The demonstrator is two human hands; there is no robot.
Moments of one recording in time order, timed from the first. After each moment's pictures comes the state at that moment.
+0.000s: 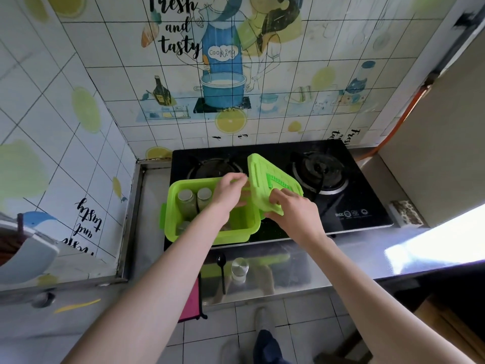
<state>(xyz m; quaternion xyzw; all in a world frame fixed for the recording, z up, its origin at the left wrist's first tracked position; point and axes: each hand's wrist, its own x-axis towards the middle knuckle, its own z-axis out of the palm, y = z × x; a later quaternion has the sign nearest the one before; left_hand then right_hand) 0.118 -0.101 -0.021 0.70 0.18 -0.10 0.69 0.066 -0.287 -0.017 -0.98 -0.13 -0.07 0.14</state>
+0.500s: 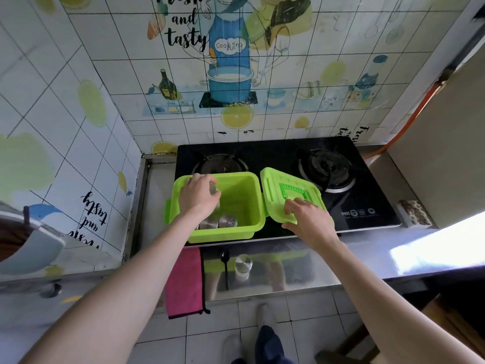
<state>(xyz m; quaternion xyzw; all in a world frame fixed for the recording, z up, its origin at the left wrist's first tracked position) 0.116 -0.024 -0.055 0.98 0.08 -0.01 0.21 0.069 -0.315 -0.050 -0.99 -0.14 0.02 0.08</state>
